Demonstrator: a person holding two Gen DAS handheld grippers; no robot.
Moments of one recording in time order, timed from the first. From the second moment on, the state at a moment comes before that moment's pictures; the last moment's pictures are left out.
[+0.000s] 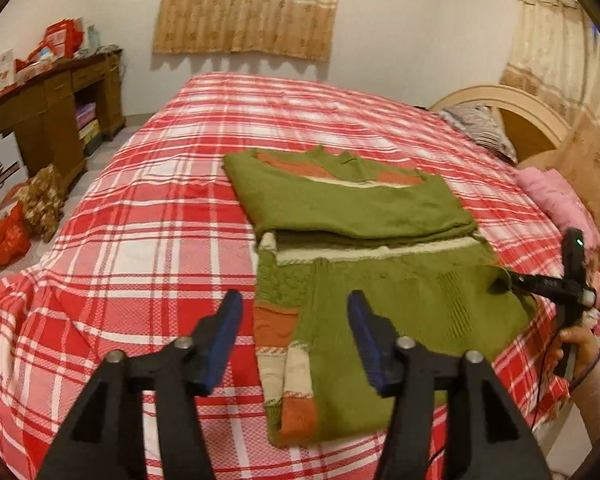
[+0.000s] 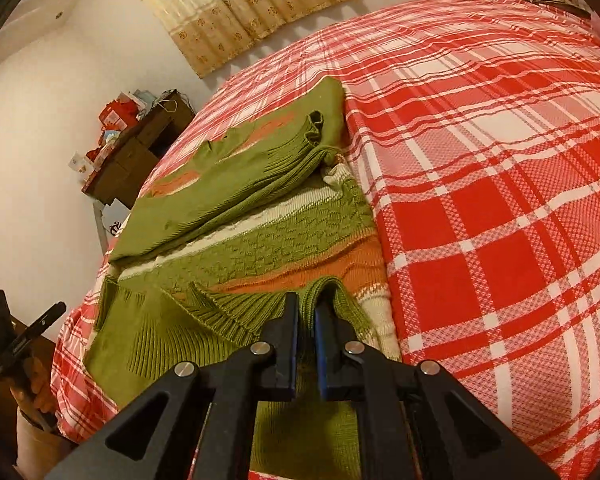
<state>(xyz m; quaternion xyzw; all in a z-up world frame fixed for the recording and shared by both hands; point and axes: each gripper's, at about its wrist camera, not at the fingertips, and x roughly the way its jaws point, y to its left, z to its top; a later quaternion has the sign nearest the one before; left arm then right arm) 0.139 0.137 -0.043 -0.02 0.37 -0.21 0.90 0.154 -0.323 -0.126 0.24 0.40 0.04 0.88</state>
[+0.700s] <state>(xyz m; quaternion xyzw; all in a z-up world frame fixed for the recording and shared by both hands) 0.175 0.082 -0.100 0.00 0.42 -0.25 0.87 0.100 -0.315 -0.068 0.15 0.33 0.02 0.93</state>
